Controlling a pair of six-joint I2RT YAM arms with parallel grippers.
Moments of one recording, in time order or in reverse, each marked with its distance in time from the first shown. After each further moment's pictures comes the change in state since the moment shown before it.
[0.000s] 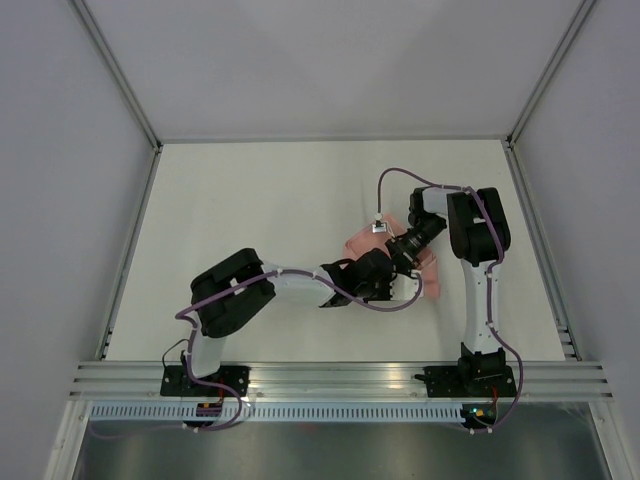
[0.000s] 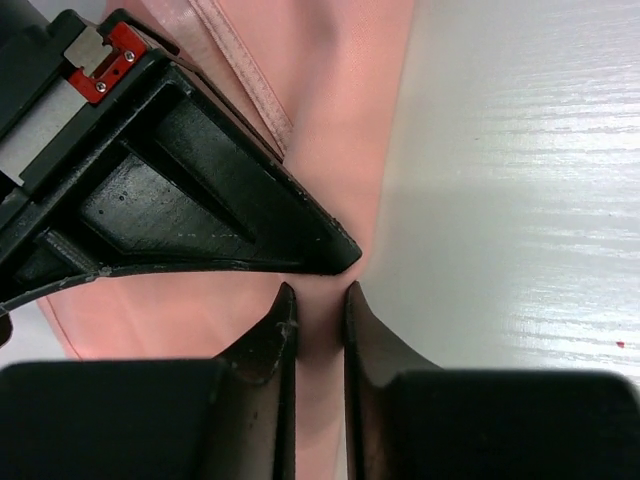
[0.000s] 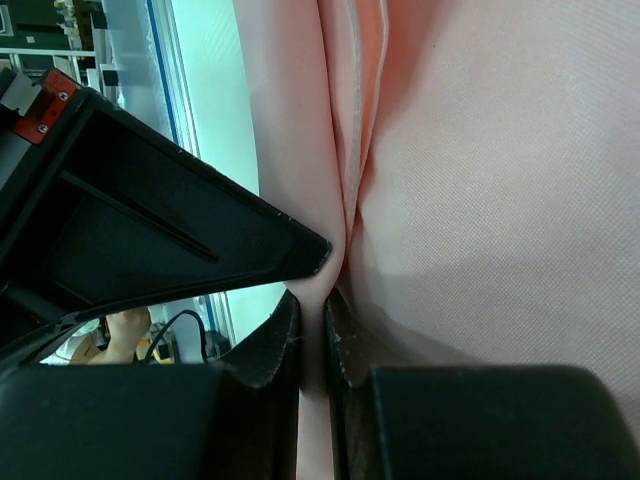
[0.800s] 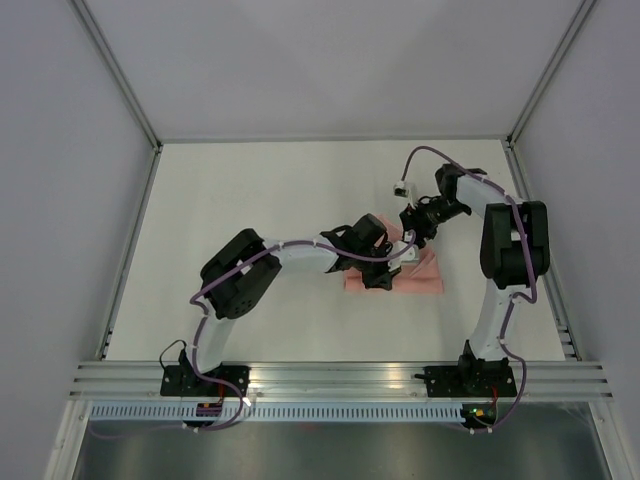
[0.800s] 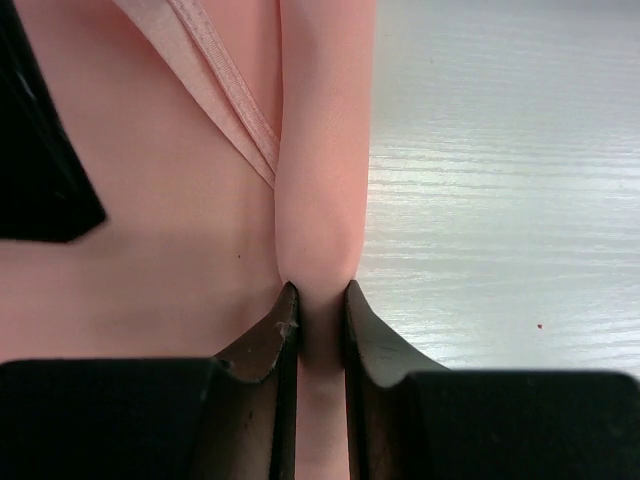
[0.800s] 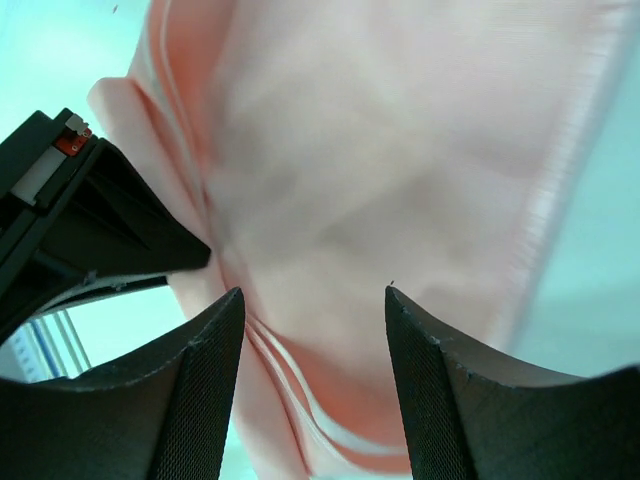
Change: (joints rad) left arm 0.167 0.113 0.239 -0.274 0.475 -0.188; right arm -0.092 -0.311 -0.069 0.415 0.116 0.267
